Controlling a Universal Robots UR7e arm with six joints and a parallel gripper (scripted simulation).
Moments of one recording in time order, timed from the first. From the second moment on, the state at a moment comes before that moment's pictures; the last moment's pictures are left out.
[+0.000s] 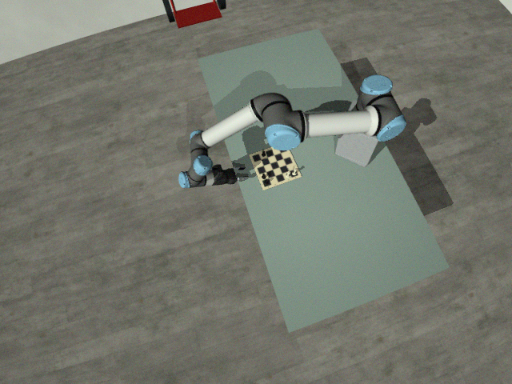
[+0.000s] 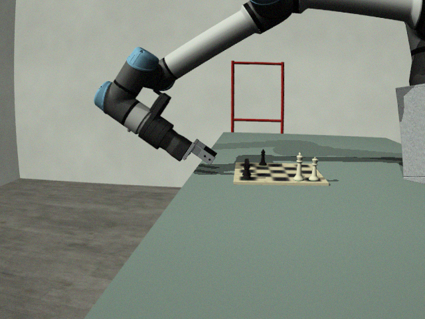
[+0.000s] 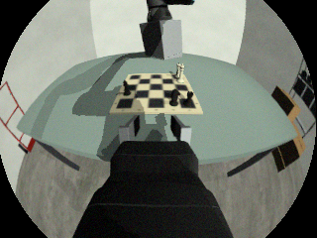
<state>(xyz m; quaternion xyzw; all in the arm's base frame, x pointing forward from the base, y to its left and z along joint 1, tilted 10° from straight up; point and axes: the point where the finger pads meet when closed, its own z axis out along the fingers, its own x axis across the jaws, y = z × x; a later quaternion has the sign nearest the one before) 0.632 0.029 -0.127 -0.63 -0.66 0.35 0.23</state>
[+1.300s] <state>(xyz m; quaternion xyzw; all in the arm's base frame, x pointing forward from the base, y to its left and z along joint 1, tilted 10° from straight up) 0.622 0.039 -0.040 -0.63 -0.66 0.35 0.23</state>
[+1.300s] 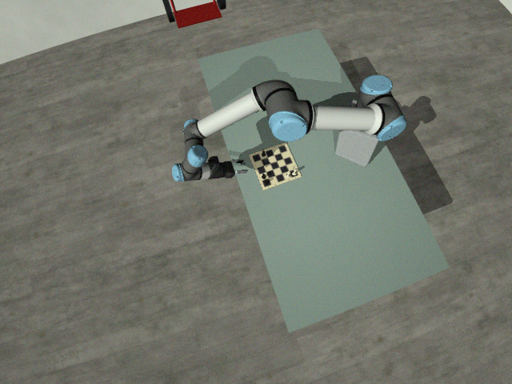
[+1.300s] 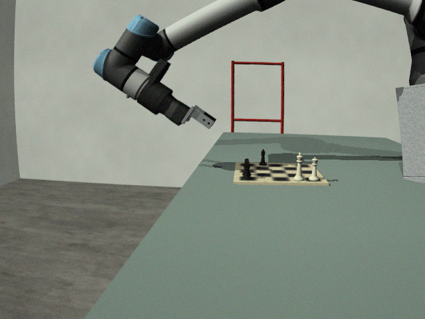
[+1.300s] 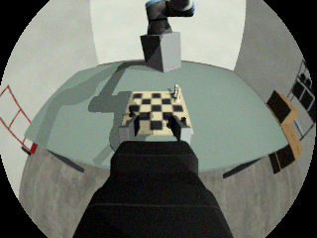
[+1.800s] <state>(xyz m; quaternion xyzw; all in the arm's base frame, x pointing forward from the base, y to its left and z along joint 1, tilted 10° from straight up) 0.623 0.039 -0.040 -0.63 -0.66 0.34 0.23</state>
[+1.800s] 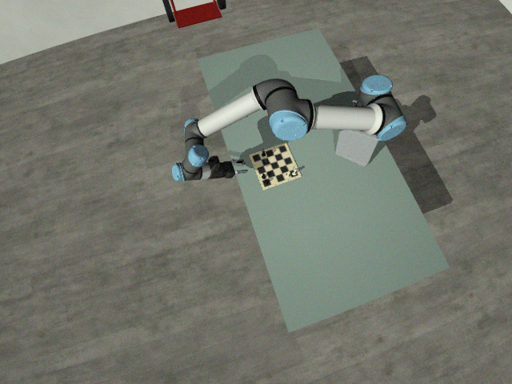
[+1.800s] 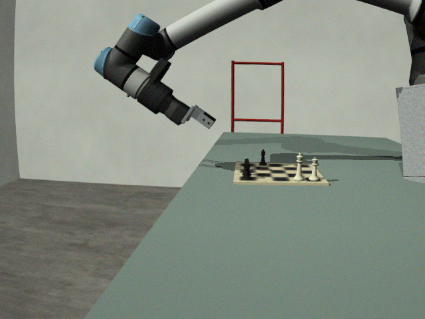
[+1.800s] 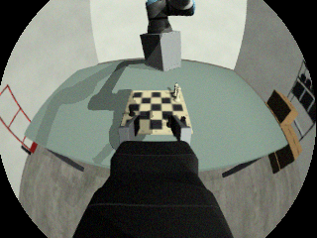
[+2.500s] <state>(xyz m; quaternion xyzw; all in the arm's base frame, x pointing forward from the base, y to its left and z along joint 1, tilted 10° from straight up) 0.622 0.045 -0.049 -0.63 -0.70 0.28 0.18</state>
